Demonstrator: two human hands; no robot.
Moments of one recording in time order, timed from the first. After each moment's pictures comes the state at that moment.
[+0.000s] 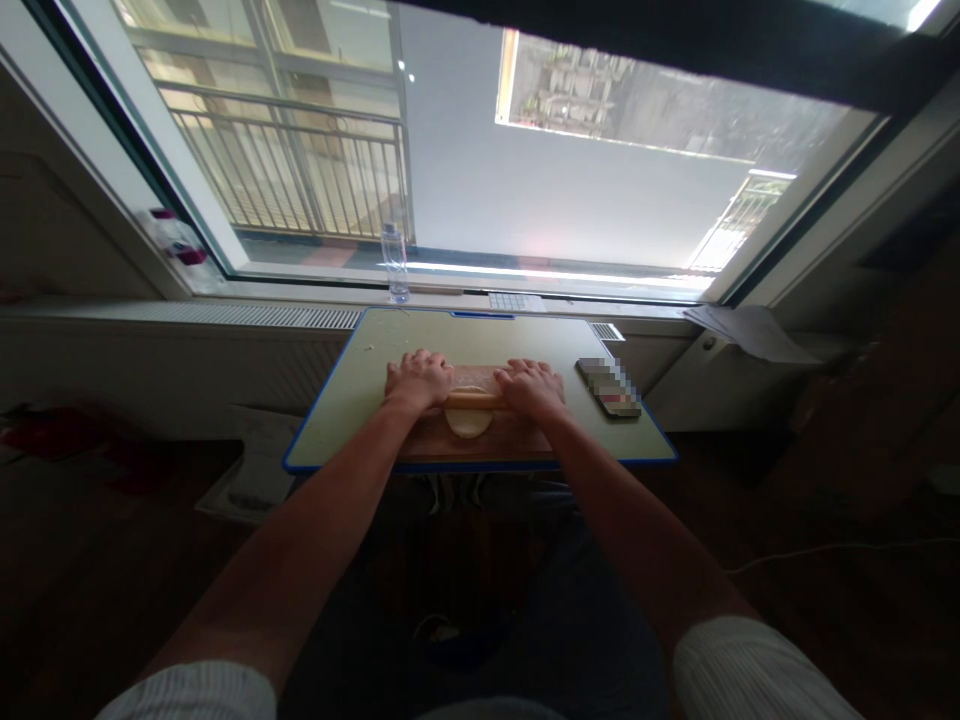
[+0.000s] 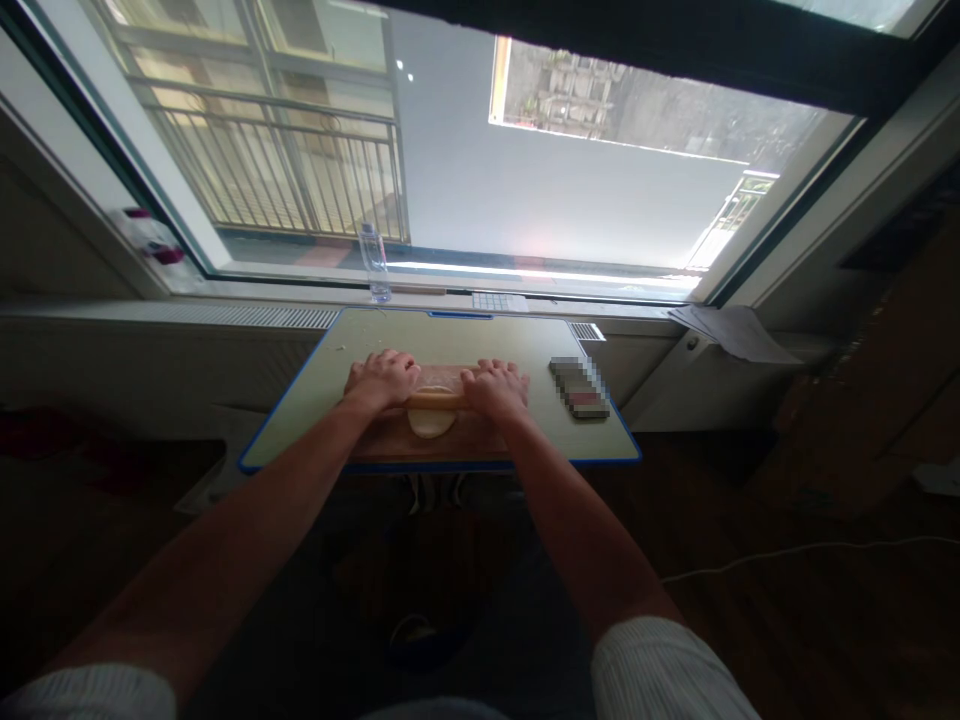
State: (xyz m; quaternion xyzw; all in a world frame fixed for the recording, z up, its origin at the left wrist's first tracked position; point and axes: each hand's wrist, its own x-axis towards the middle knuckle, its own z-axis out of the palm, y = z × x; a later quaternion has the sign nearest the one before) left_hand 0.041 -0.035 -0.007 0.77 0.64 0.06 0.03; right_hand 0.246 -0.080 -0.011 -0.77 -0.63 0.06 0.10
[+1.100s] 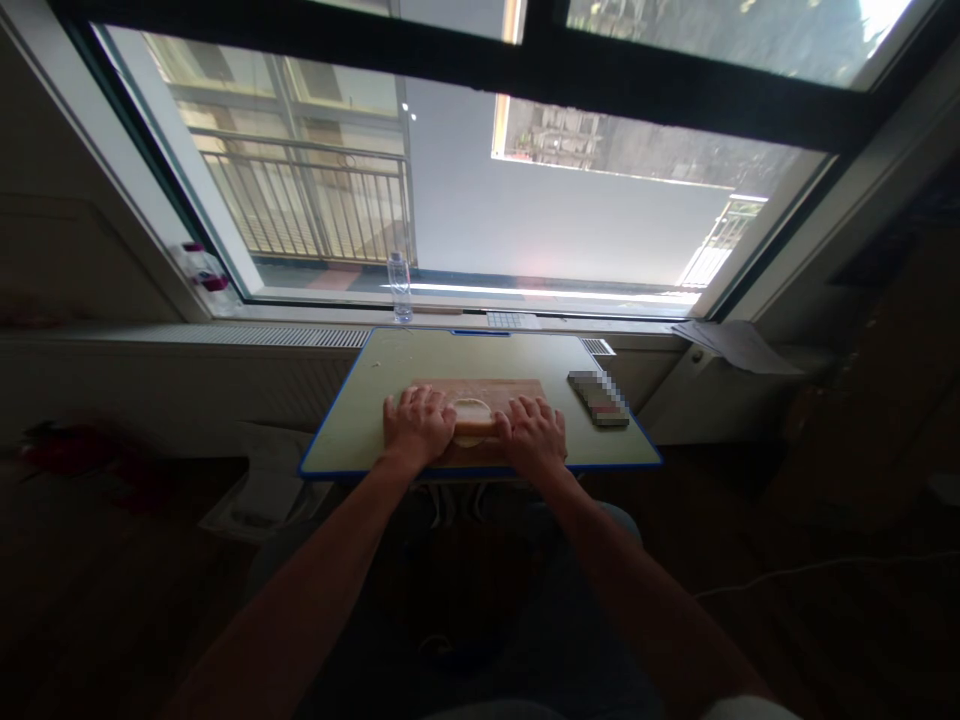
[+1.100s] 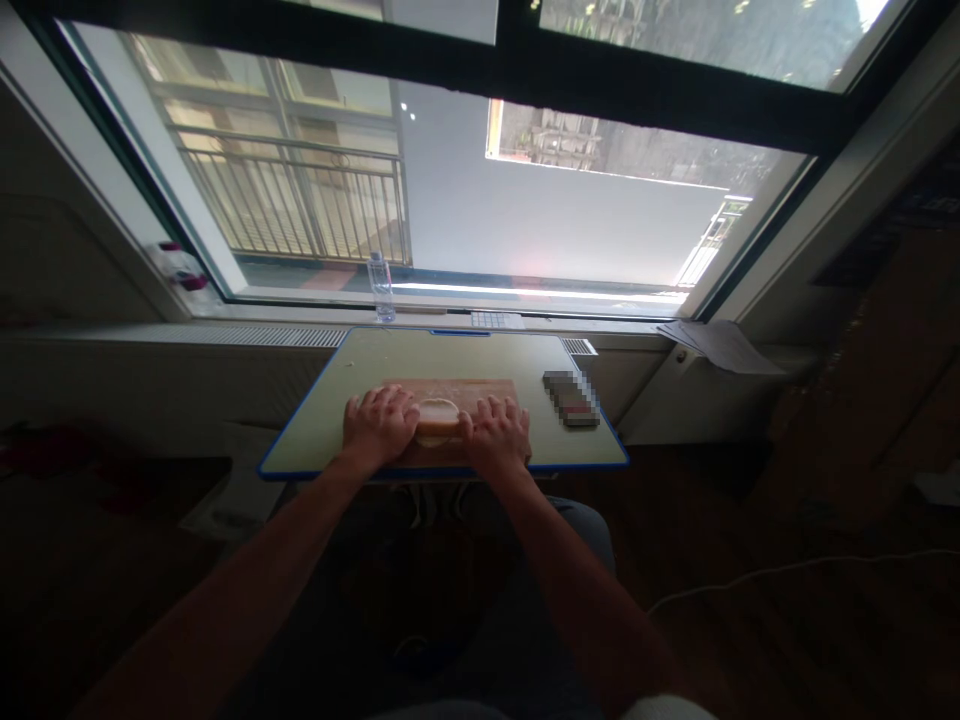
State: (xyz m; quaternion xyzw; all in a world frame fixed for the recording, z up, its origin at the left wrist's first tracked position) left_hand 0.032 -0.112 -0.018 0.77 0.62 0.17 -0.04; right_hand 0.226 -0.164 -0.030 -0.74 -0.64 -0.06 0.16
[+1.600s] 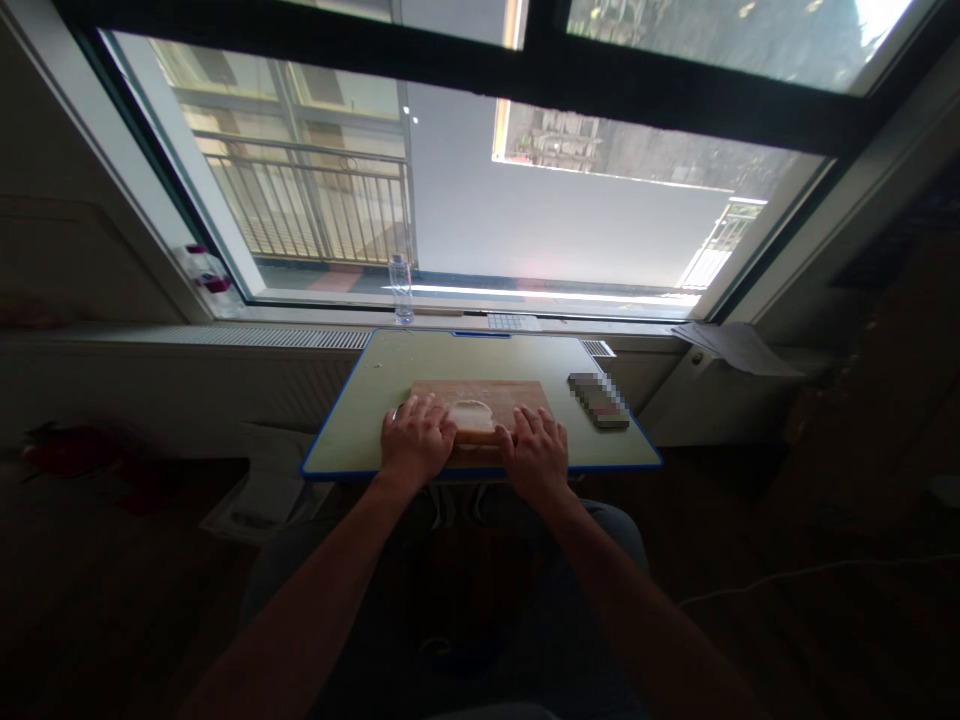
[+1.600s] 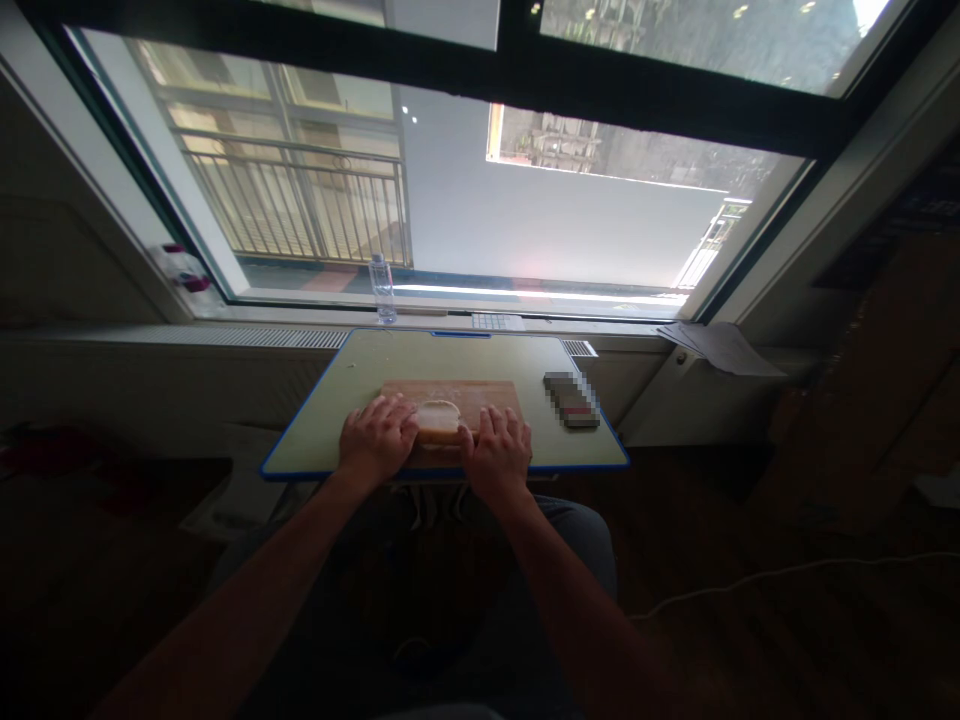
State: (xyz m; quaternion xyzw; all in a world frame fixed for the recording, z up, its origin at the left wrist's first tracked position) left_hand 0.024 -0.130 -0.031 0.78 0.60 0.18 -0.04; right_hand 0.220 -0.190 -0.038 -0.75 -0.64 -0.06 0.18
